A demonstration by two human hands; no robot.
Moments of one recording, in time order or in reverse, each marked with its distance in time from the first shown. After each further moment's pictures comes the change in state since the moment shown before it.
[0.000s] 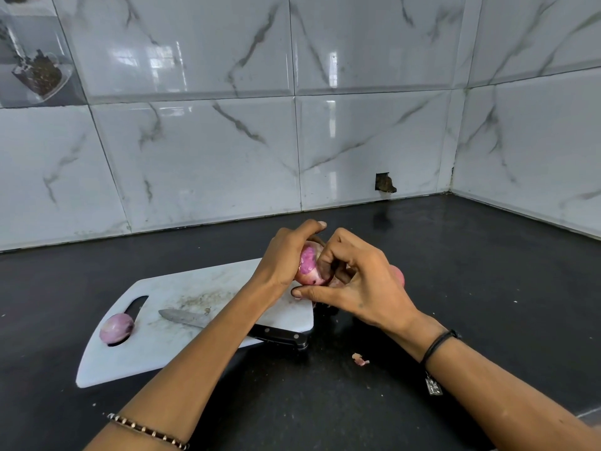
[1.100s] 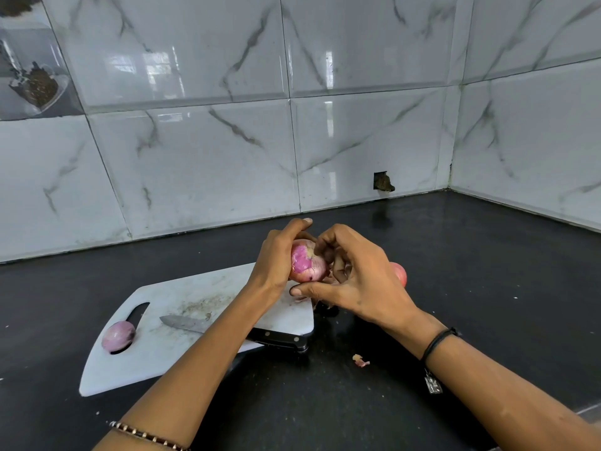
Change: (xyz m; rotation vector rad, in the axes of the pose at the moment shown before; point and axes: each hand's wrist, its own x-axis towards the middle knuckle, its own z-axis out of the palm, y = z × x) left_hand -0.002 0.002 -0.002 -0.110 0.072 0.040; right_hand 0.003 -0.003 -0.001 -0.093 0.050 0.001
